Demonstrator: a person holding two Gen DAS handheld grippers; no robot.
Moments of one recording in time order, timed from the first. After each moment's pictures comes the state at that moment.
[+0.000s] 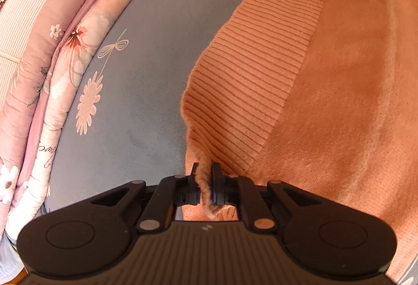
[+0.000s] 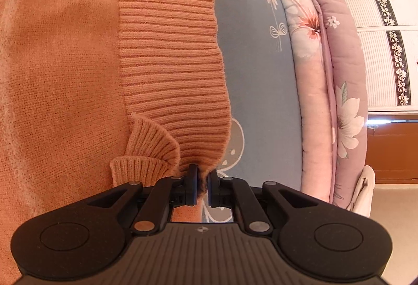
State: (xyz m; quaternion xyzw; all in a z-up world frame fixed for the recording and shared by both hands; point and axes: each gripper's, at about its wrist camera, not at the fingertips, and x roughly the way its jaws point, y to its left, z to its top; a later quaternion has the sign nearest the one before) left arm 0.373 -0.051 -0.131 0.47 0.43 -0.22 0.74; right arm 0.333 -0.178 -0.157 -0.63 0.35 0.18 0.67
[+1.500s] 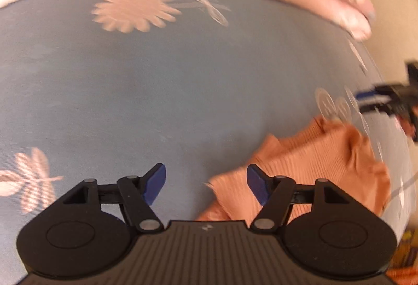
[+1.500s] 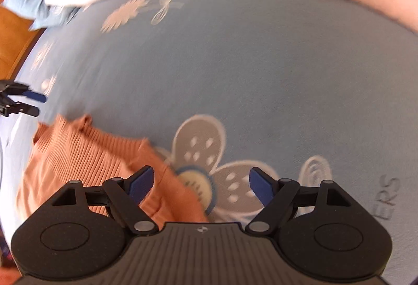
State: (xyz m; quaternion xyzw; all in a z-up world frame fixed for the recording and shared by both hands) left arm 0.501 0.119 -0.087 -0.04 0.57 -0.21 0.79; right arm 0.490 -0.330 -0.072 0.01 0.56 0.21 0.80
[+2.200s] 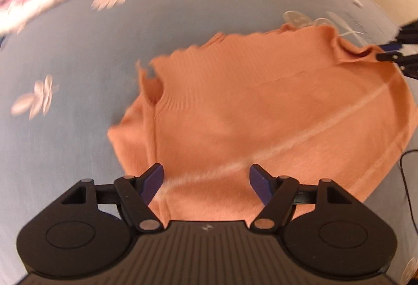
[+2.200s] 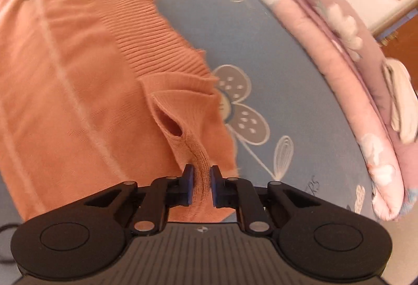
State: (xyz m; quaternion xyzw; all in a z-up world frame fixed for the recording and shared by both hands) left arm 0.308 0.060 -0.101 0.07 0.54 -0.15 0.82; right arm 0.307 -0.273 -0.073 -0.34 0.46 0.18 0.80
